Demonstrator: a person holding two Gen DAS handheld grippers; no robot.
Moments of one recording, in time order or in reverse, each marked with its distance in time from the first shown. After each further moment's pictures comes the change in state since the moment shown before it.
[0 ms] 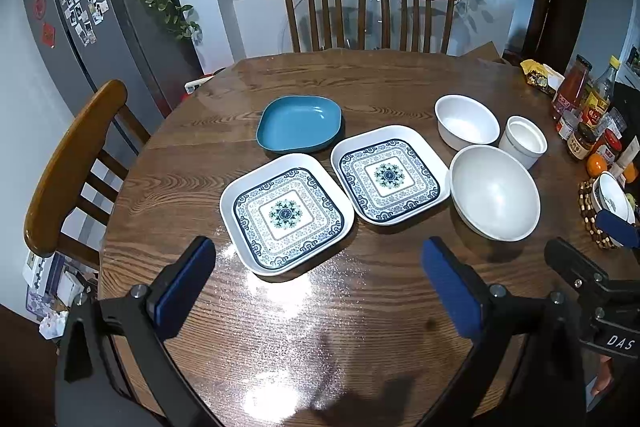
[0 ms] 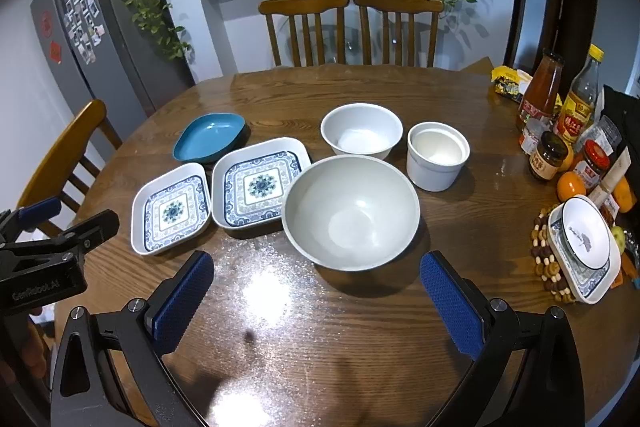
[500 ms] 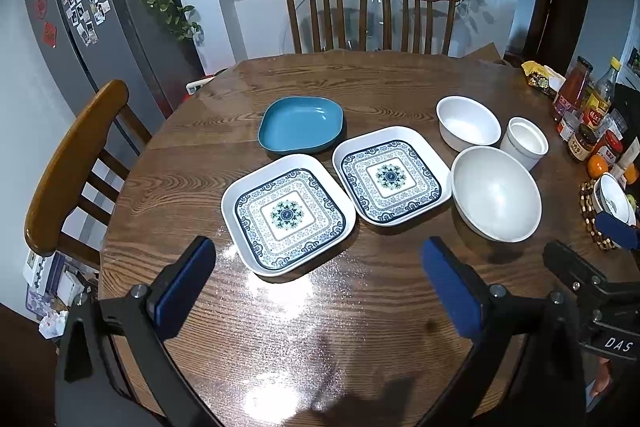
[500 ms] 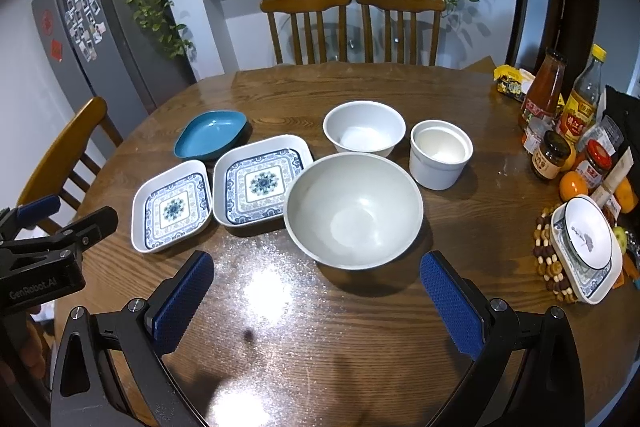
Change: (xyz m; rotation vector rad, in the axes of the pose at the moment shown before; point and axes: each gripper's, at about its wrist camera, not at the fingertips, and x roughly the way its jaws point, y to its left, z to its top) left arm -0.001 0.001 0.000 -0.001 -0.003 0.004; right arm 0.002 0.001 -0.001 -0.001 0.004 0.001
